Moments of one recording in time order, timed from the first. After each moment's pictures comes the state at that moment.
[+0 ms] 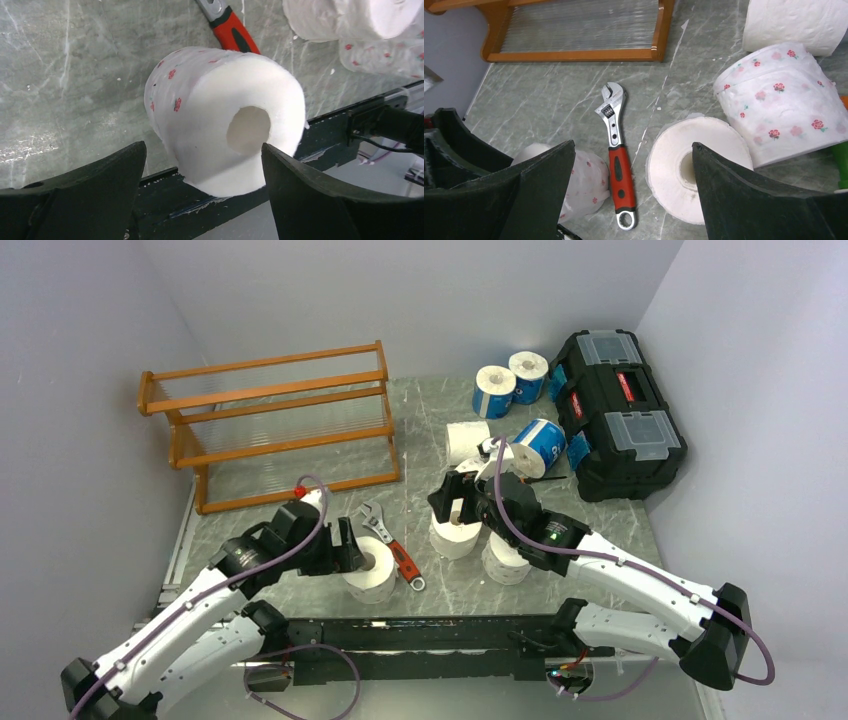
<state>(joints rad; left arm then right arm) -0.65 0.69 0.64 -0.78 0.08 -0.73 0.91 0.99 0.80 -0.20 0.31 0.55</state>
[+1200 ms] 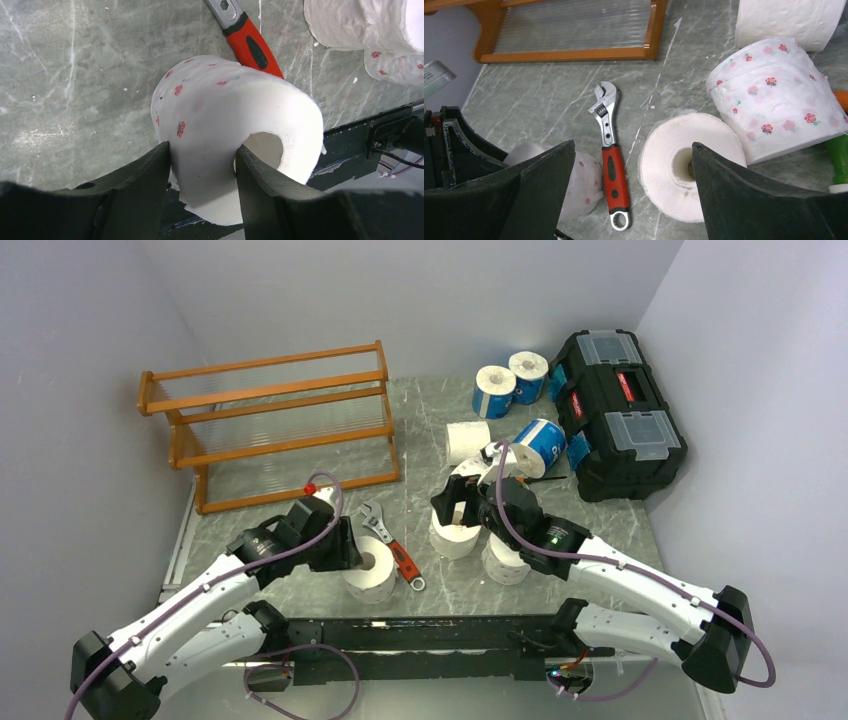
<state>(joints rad) -0.69 0.83 0.64 -0.74 0.02 -0.73 0.91 0.97 0.76 -0.17 0.33 0.55</state>
